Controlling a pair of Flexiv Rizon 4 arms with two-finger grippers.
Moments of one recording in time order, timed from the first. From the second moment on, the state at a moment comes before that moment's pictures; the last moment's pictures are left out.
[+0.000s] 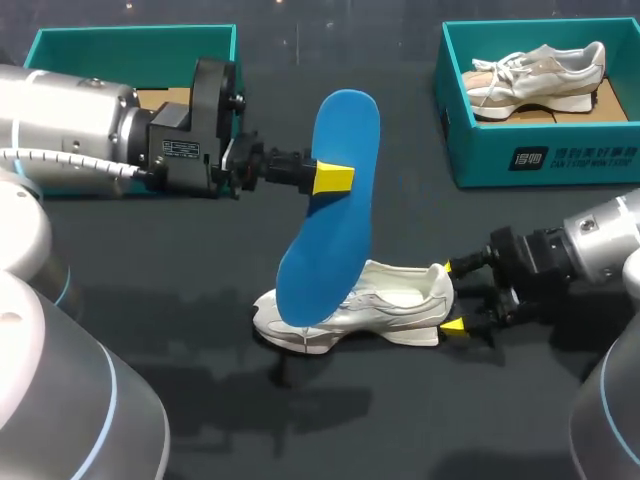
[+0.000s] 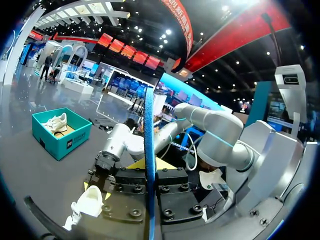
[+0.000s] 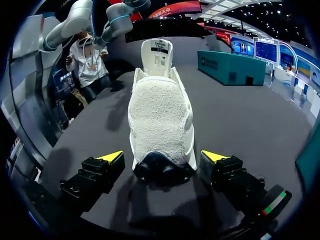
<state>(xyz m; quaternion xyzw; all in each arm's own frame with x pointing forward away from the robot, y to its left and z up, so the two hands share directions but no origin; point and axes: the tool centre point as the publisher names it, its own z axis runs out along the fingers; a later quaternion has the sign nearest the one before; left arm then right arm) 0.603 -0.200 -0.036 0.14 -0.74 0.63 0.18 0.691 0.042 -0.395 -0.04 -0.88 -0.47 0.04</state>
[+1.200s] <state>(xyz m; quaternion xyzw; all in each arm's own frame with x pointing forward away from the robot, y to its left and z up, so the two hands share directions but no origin) 0.603 -0.200 -0.036 0.14 -0.74 0.63 0.18 0.675 0.027 -0.350 -0.11 -0.97 -0.20 0.09</state>
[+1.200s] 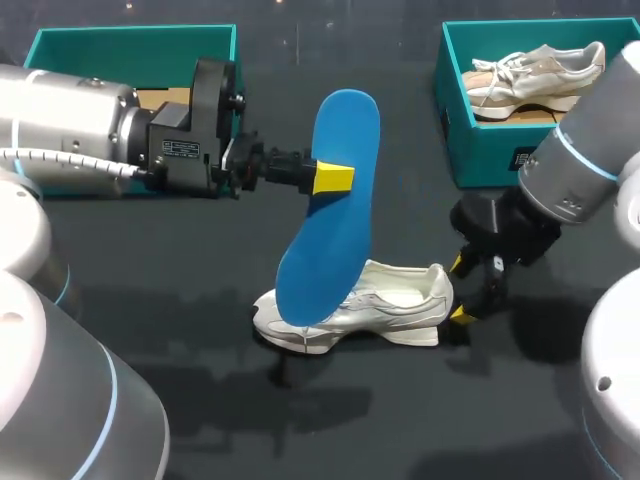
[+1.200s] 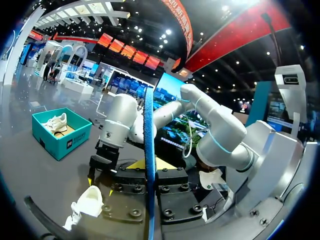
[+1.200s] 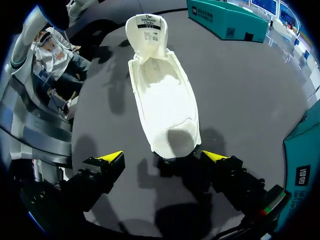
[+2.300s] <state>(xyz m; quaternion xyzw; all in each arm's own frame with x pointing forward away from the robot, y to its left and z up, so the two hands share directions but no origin) 0.603 -0.200 -0.036 0.14 -0.74 0.63 0.18 0.678 0.048 -0.320 -0.08 -1.00 -0.05 0.02</state>
